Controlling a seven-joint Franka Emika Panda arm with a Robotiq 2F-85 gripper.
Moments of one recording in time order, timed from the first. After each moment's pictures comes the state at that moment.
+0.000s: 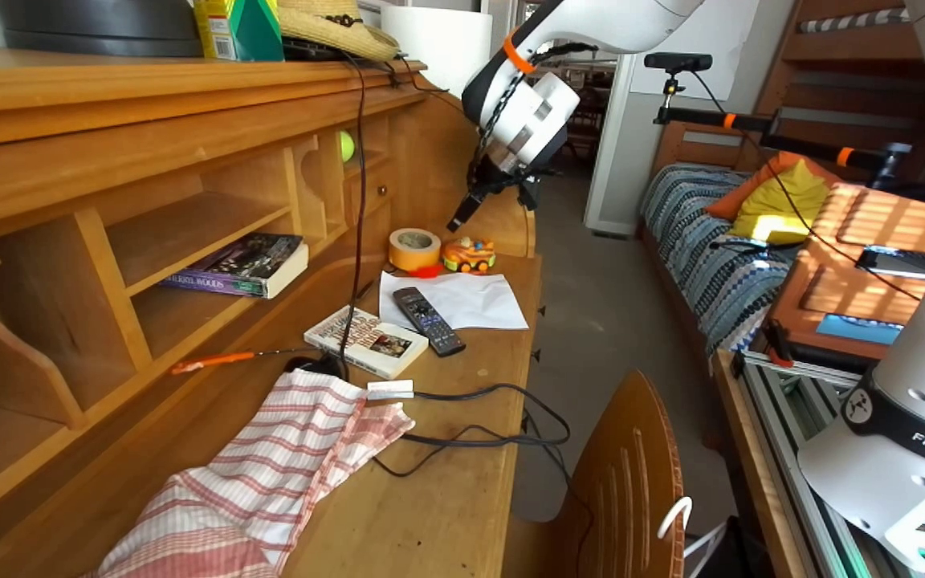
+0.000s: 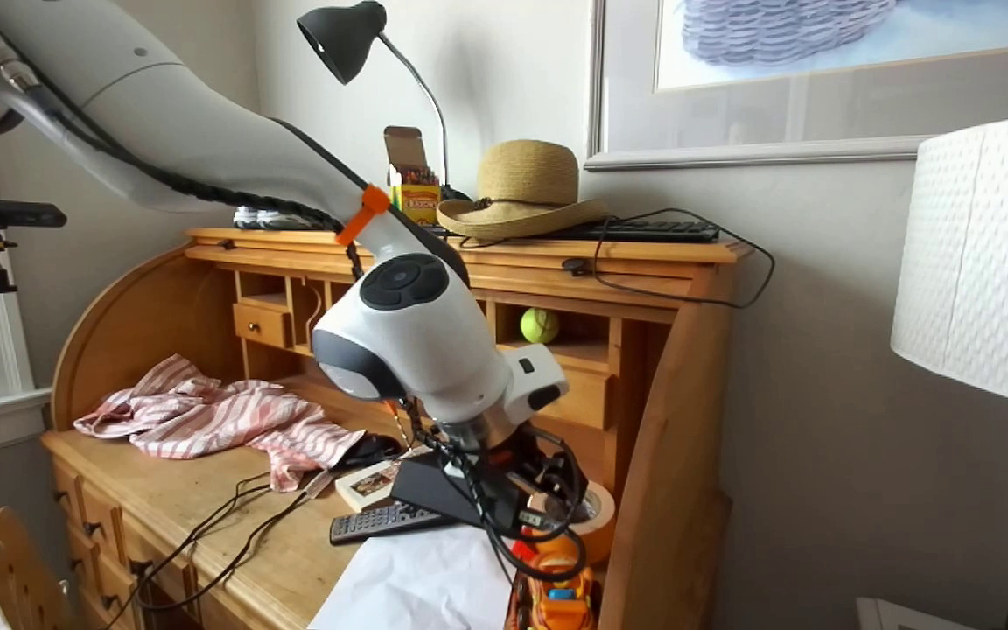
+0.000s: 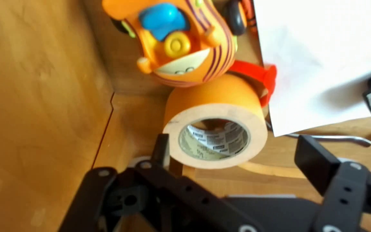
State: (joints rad) arm -0.41 0.62 -0.14 -1.79 1.06 2.75 -1.59
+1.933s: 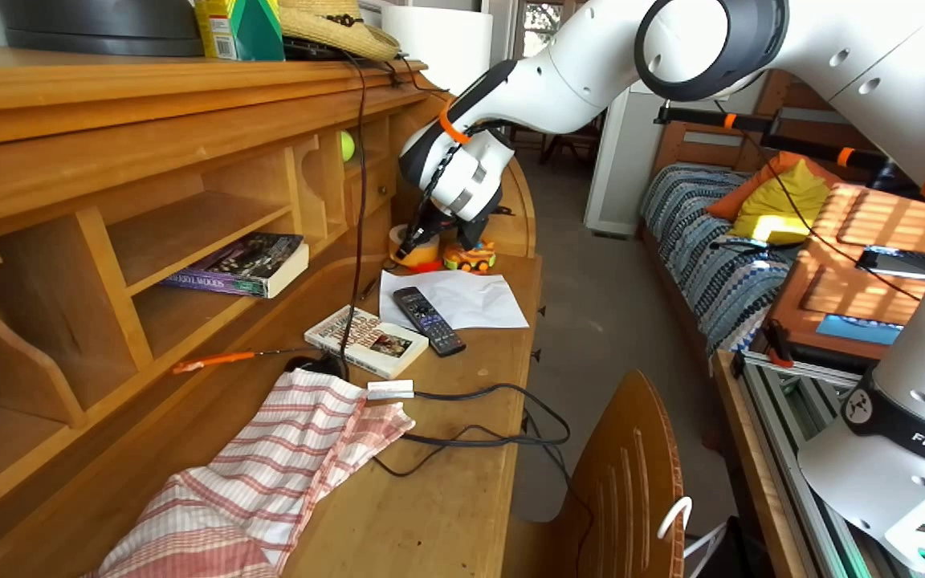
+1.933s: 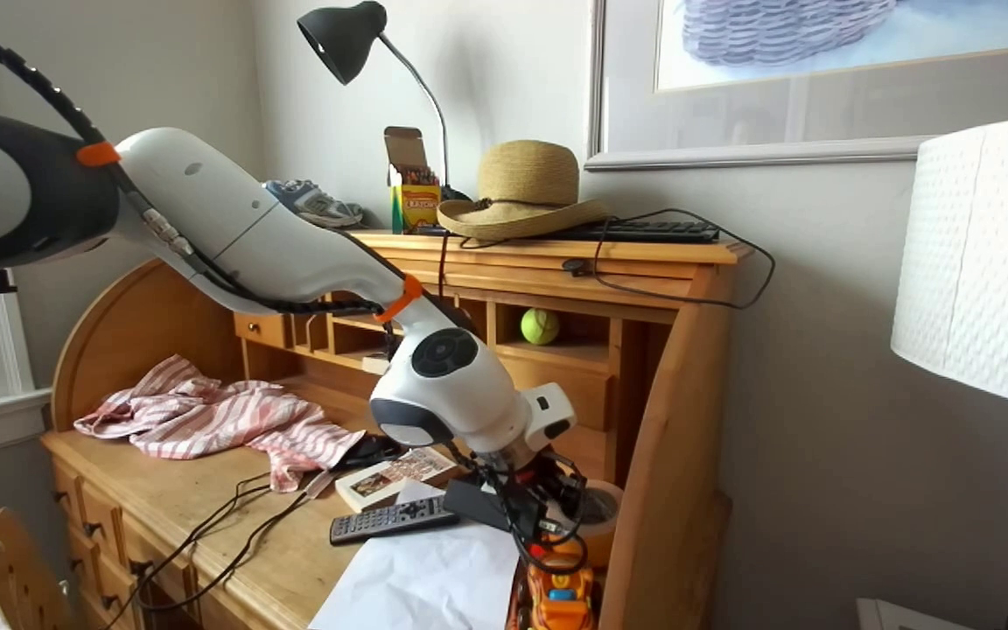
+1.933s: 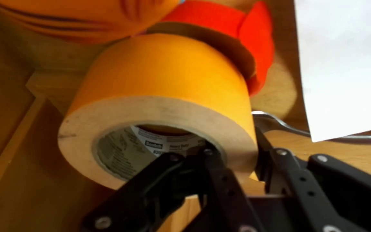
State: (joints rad) arm -0.38 0.98 -0.01 -1.42 0.98 2.96 -1.39
